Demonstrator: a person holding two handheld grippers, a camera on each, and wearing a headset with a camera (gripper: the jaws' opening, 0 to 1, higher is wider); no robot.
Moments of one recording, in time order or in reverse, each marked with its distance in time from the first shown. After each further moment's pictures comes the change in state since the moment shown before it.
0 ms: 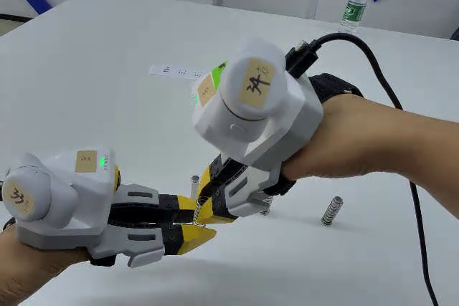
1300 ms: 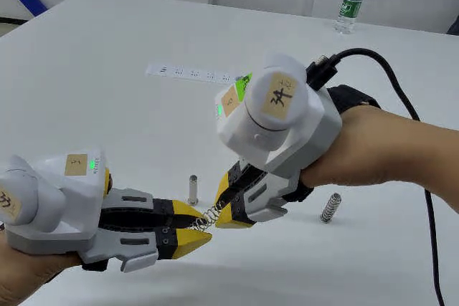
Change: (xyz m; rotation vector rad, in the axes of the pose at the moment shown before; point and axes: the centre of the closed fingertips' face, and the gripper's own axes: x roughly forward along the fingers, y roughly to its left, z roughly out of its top) left arm -0.003 -0.003 -0.002 -0.005 0.005 -0.023; right arm -0.003 0.002 -0.021 0.048 0.005 -0.010
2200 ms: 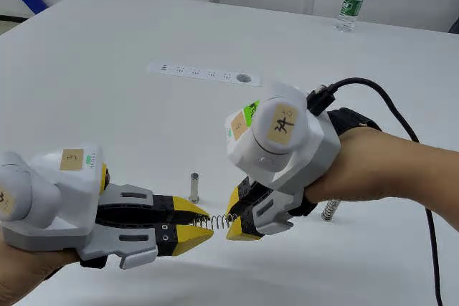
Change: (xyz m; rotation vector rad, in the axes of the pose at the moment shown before) left arm -0.003 -0.003 0.006 -0.005 -0.021 -0.008; right arm 0.021 0.003 -0.032 0.037 0.027 0.022
